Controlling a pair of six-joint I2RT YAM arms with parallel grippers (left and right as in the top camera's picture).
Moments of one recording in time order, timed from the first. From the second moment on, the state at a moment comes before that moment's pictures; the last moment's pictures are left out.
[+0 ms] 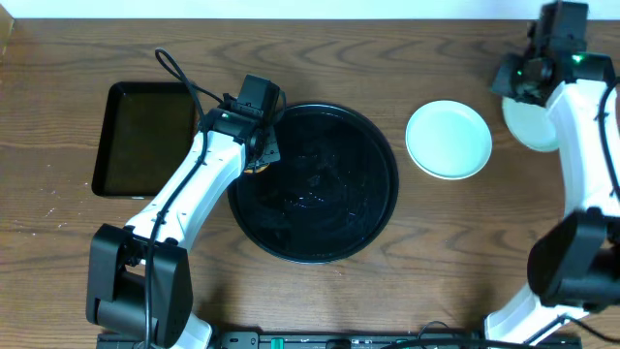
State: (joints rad) left arm -0.32 1.71 1.27 -0.83 -0.17 -0.54; right arm -0.09 1.86 1.71 -0.86 0.03 0.26
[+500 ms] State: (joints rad) left arm -0.32 1.71 1.27 -0.83 -0.17 -0.54; right arm 0.15 2.00 1.71 -0.87 0.02 0.26
